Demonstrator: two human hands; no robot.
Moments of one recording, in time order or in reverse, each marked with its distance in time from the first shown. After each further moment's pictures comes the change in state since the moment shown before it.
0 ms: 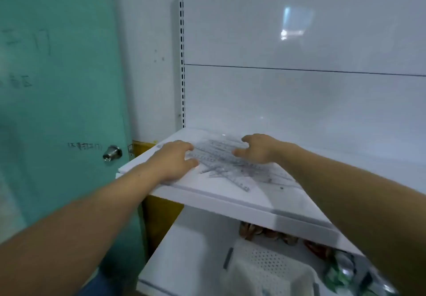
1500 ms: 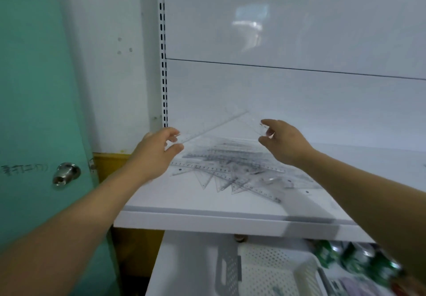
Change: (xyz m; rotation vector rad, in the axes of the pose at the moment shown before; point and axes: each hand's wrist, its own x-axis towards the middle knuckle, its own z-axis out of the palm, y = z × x) left_hand 0.066 -0.090 -0.014 -0.456 0.187 0.210; right_hand -0.002 -0.012 0.001 0.182 0.552 0.223
